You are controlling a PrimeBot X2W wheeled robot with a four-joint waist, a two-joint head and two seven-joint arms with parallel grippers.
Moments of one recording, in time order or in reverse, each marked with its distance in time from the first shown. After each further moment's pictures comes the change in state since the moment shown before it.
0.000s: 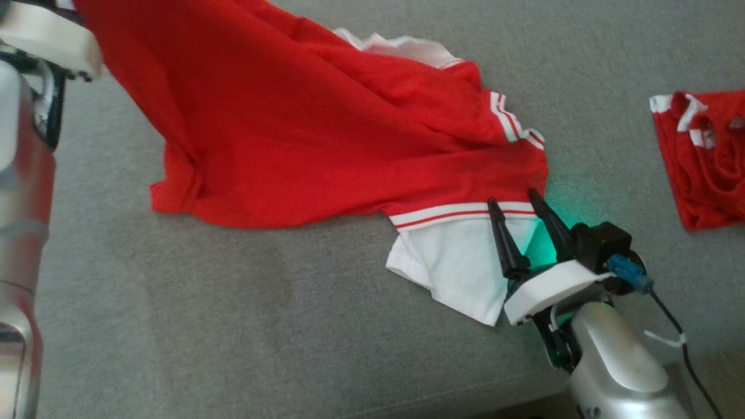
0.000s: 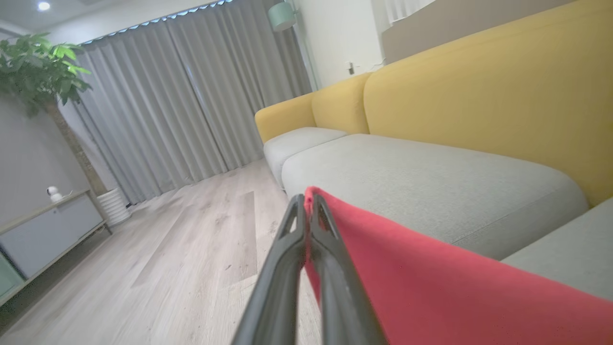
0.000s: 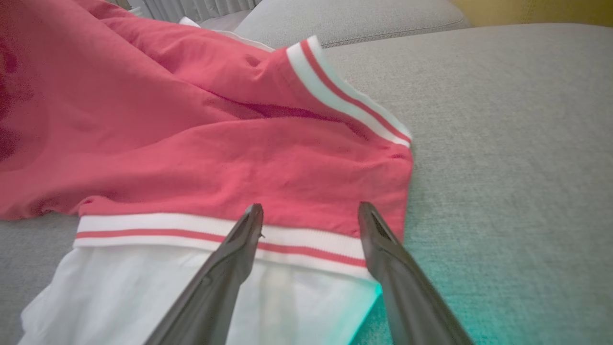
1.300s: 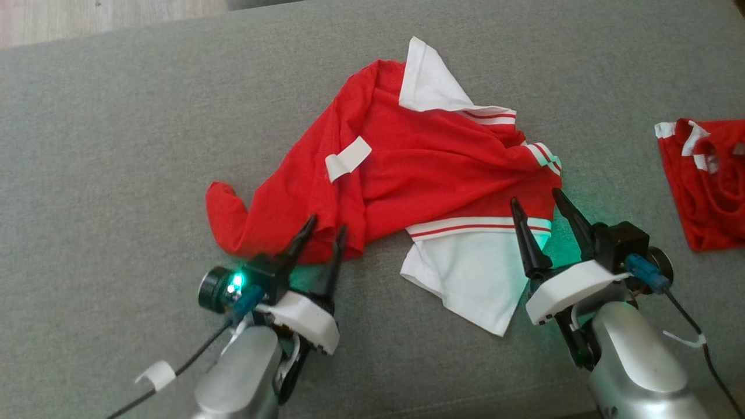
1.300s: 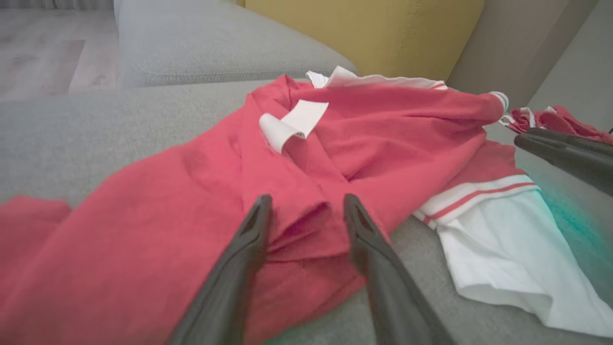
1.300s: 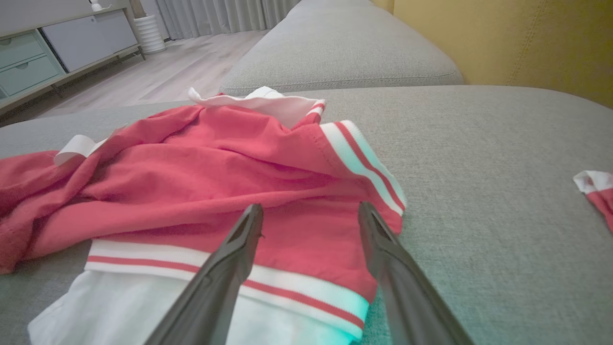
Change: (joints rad) left arm 0.691 -0.316 -0.200 -0.223 -0.147 0.005 0.003; right arm -0.004 -0.037 -0.045 0.004 -0.066 0.000 0.000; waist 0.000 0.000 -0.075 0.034
